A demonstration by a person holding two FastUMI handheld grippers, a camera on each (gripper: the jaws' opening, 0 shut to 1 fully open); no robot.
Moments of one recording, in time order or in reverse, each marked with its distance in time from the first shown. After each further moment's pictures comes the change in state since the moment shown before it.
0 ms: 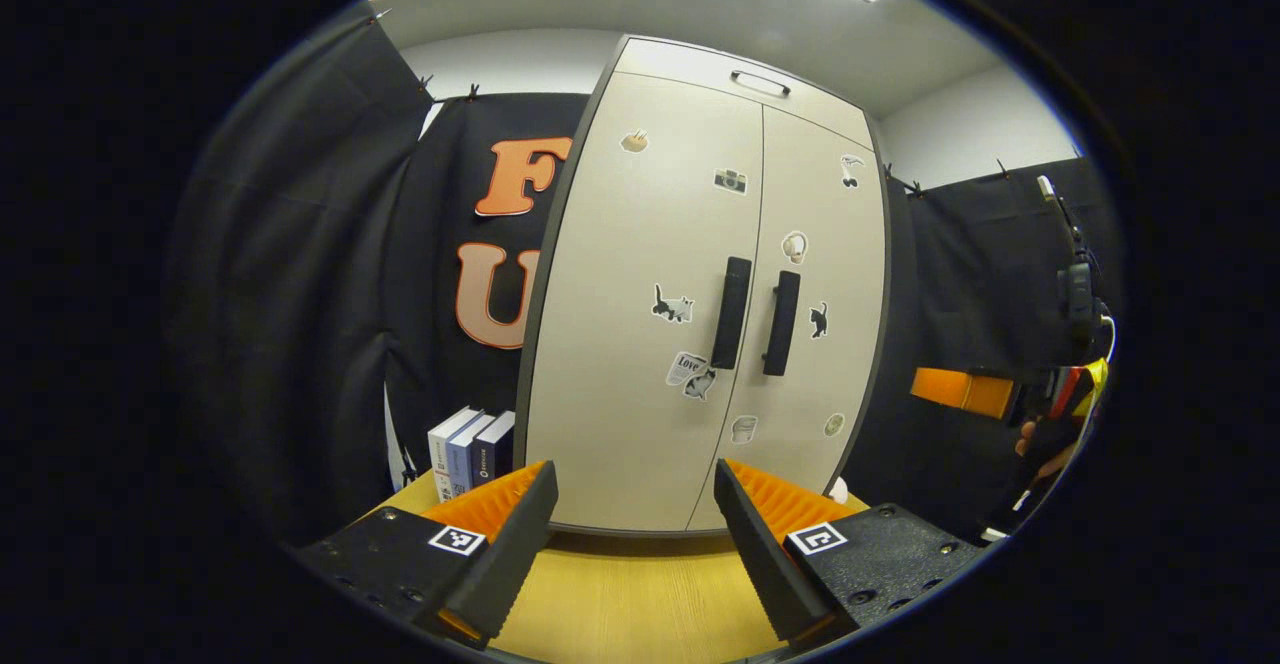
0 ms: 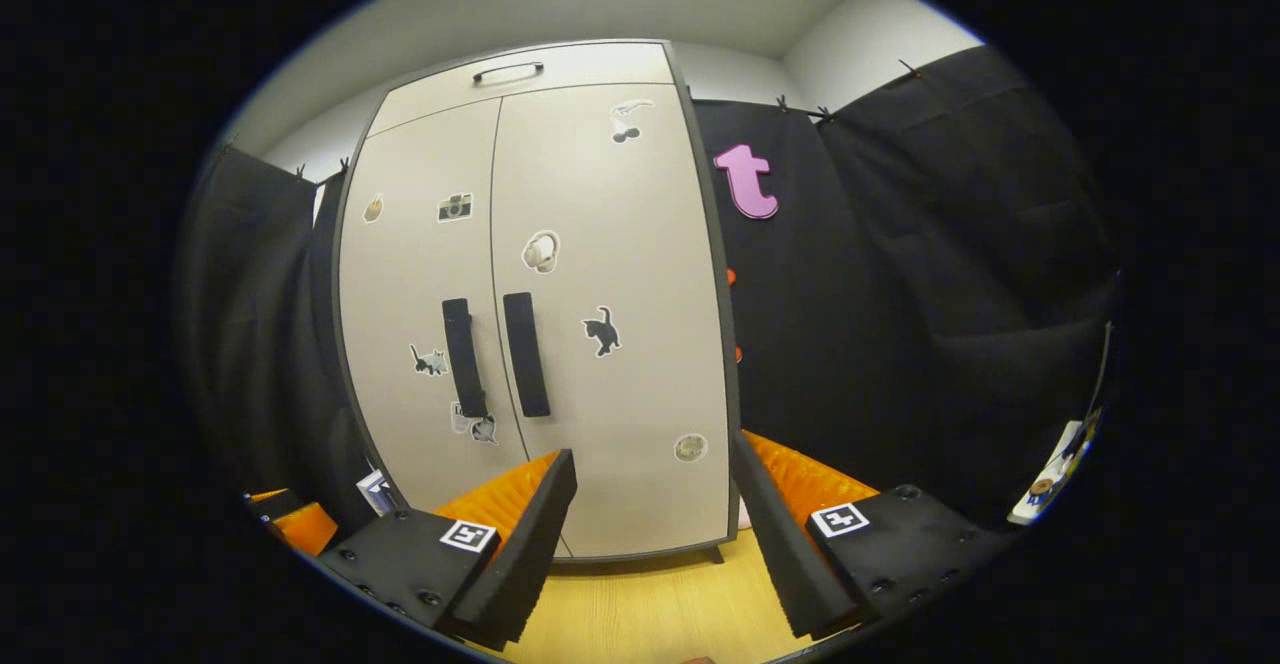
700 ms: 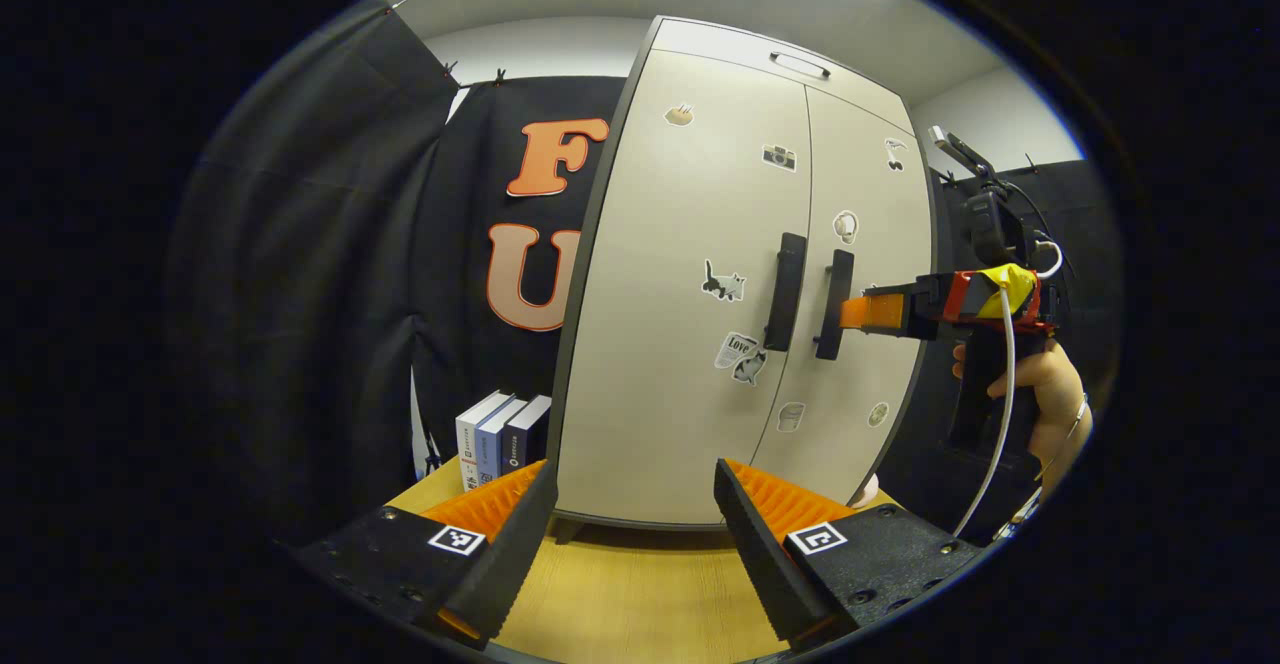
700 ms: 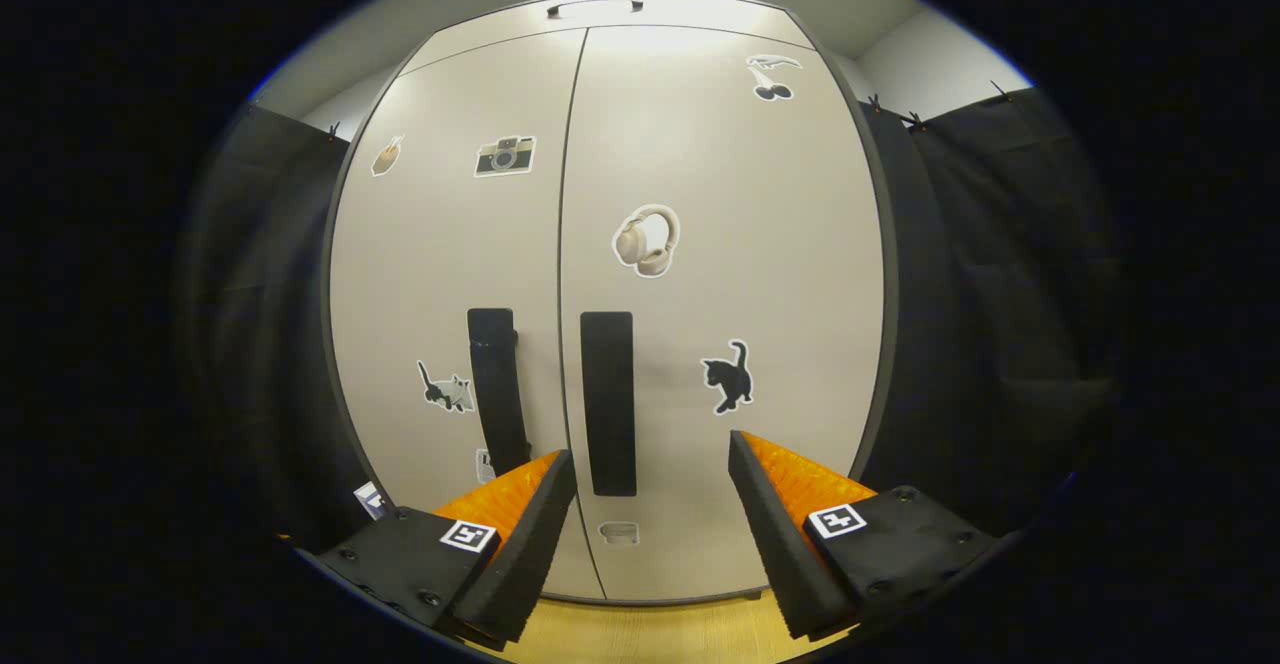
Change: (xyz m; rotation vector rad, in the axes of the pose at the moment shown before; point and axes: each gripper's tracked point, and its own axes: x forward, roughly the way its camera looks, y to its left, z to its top) left arm 0.022 0.038 -0.023 -0.013 0.051 0.087; right arm 0.125 0.092 0.031 -0.082 0.028 0.097
